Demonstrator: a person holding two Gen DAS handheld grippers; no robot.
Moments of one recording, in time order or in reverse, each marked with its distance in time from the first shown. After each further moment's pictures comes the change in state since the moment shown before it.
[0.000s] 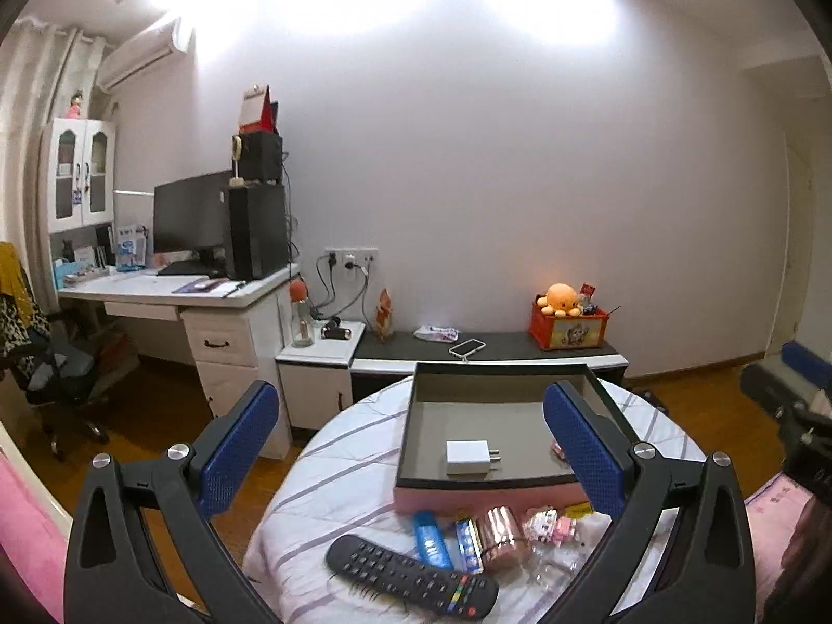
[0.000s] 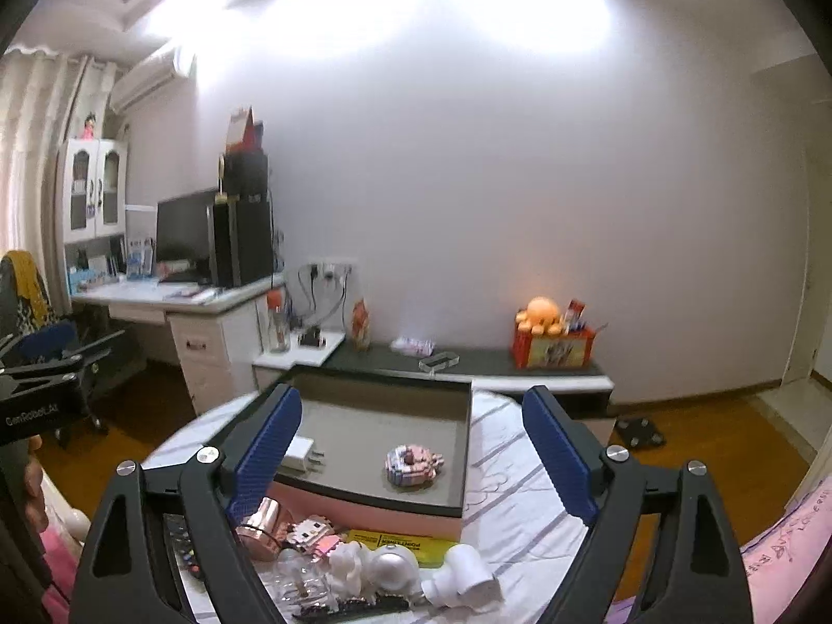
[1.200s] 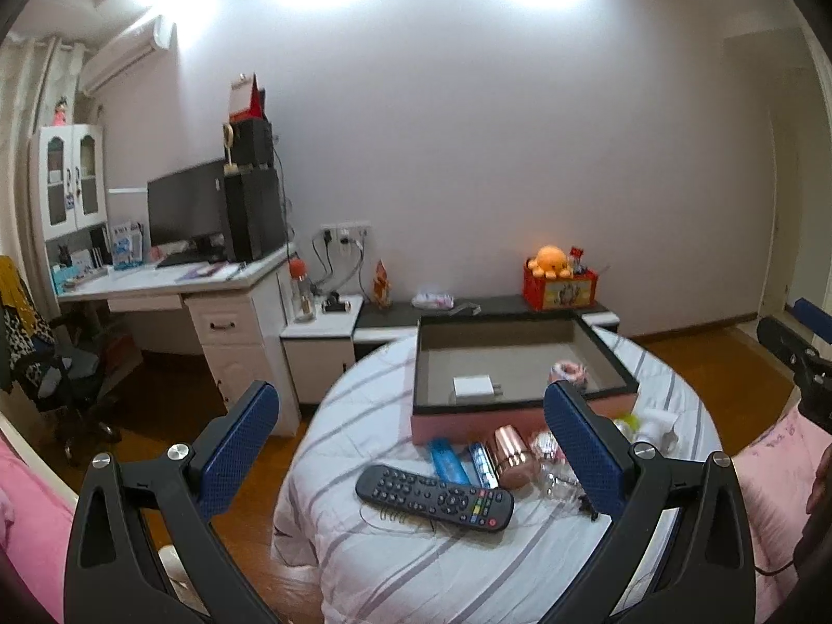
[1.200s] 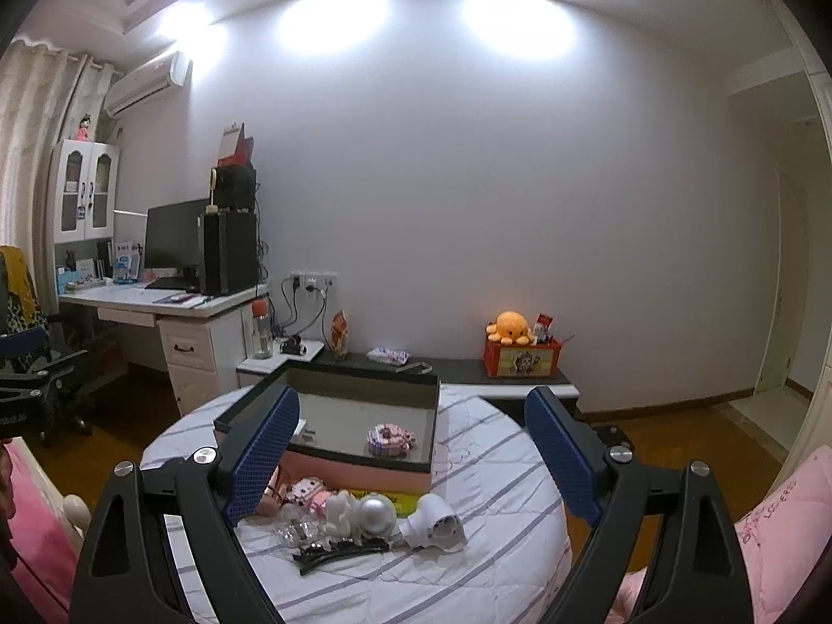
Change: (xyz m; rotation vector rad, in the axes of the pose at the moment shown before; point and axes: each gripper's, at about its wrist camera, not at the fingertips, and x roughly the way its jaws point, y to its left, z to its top) left arm -0.044 0.010 -0.035 0.064 0.096 -0.029; right arm -0.047 0.003 -0.018 -0.014 0.013 -0.067
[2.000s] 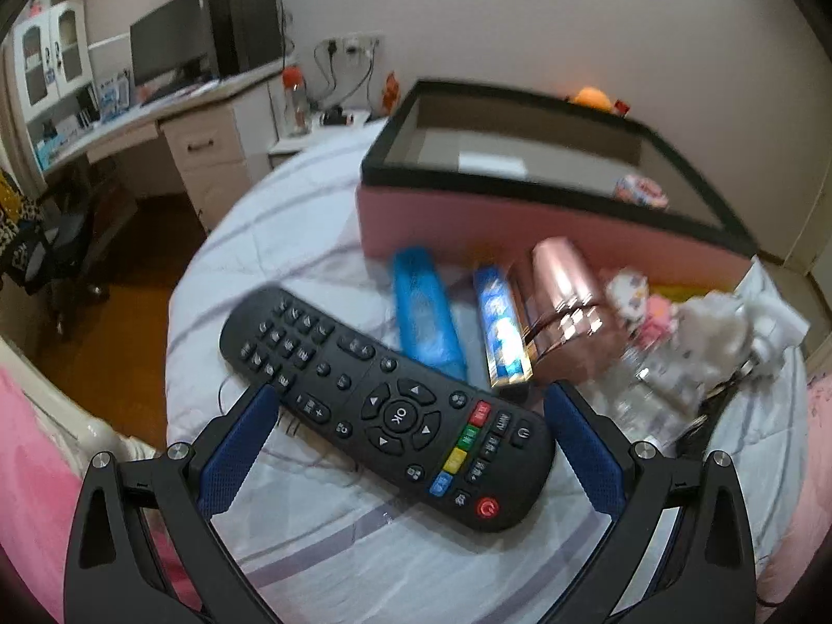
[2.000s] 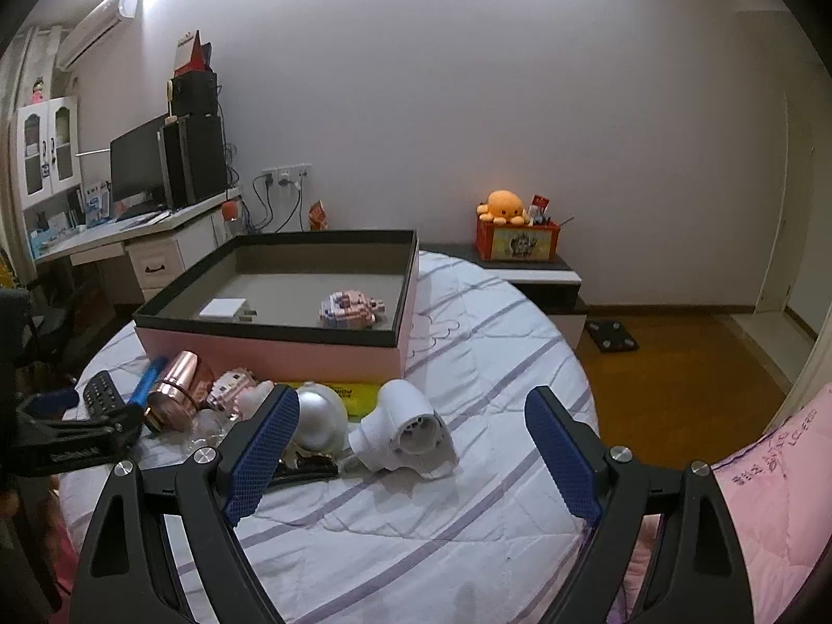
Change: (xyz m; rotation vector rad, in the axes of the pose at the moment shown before) left arm 0.165 -0.039 -0.105 -0.098 0.493 0.050; right arm 0.097 -0.031 -0.079 0.061 0.302 -0.010
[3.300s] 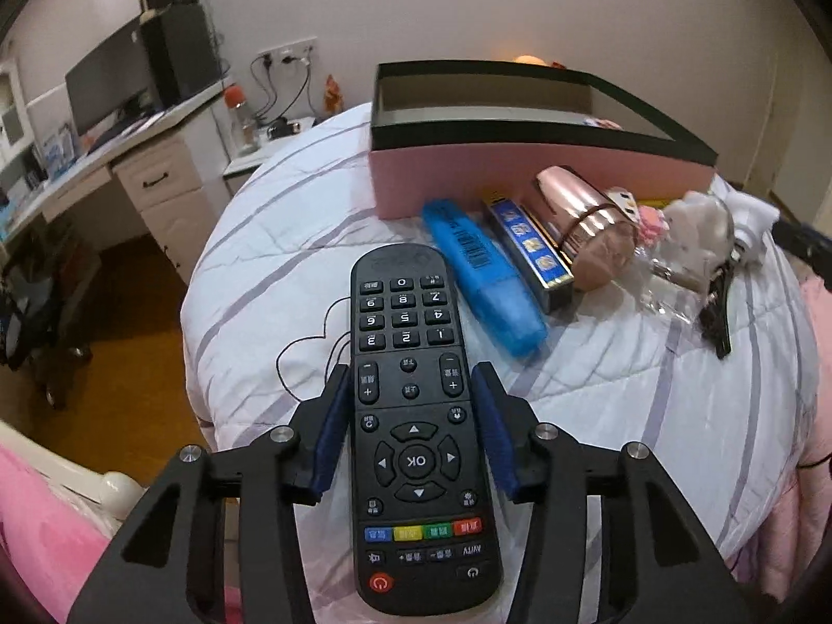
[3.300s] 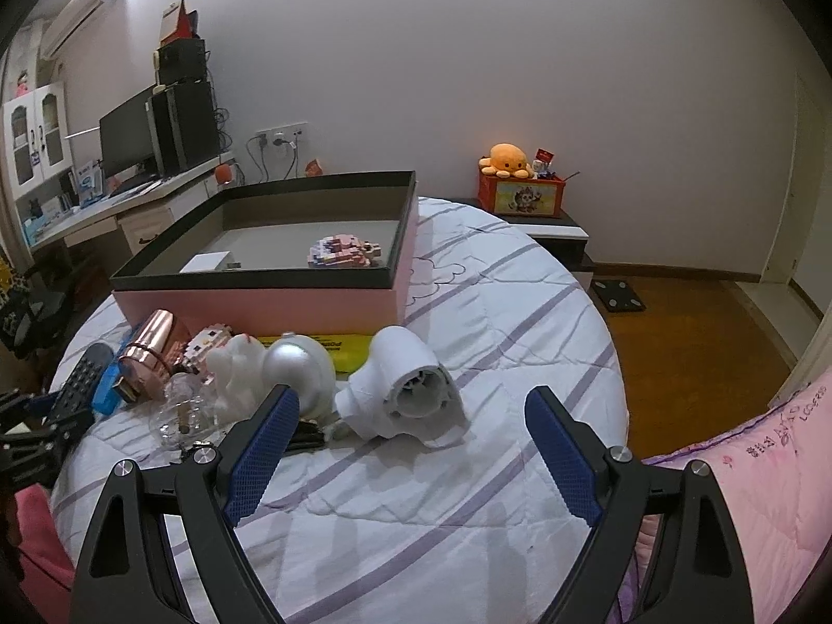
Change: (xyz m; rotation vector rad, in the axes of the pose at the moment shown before) left arm -0.008 0.038 -0.016 0.201 -0.003 -0.098; right arm 0.032 -0.004 -0.016 0.030 0.120 -0.004
